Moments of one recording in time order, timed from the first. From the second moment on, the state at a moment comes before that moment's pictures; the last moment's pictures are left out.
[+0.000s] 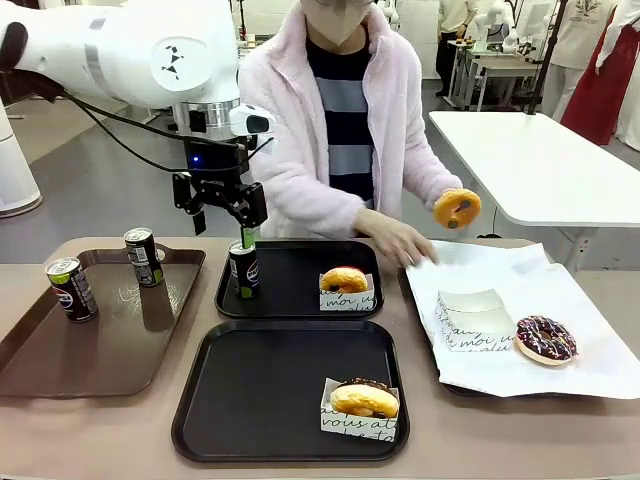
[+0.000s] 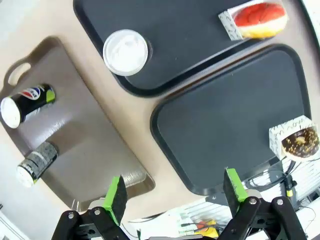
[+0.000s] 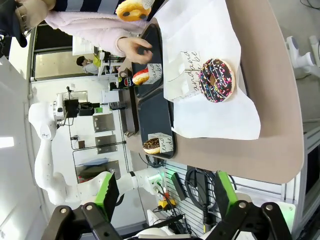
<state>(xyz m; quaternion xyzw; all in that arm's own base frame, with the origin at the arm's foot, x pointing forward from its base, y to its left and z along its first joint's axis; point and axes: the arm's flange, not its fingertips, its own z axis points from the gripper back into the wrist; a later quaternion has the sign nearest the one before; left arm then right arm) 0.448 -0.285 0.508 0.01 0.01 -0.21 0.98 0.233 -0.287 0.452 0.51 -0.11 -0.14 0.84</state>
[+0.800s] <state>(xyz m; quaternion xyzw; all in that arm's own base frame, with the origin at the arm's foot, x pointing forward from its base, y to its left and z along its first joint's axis) 0.467 -0.256 0.501 0.00 0.02 -0.20 0.98 0.233 -0.287 0.452 0.51 -0.11 -0.14 0.84</state>
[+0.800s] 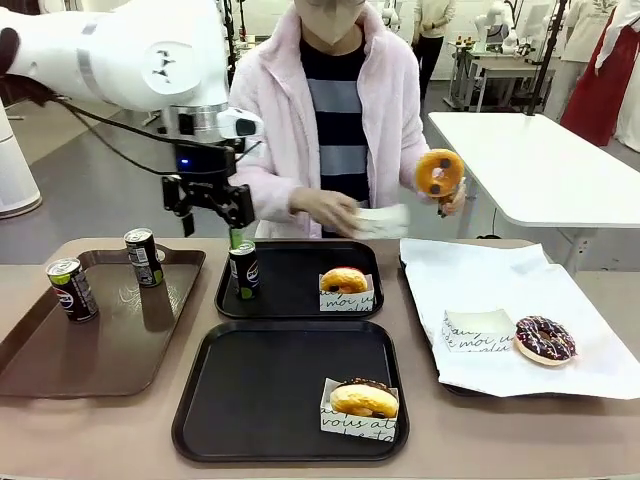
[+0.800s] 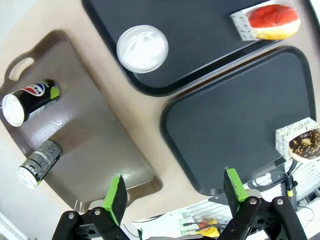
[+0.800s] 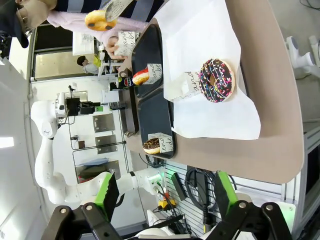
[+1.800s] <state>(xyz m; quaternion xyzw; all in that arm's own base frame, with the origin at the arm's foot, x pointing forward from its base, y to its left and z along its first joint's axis) 0.470 0.004 0.521 -0.06 0.03 -0.02 1.00 0.234 -0.287 0.452 0.50 -0.11 -0.14 0.84</state>
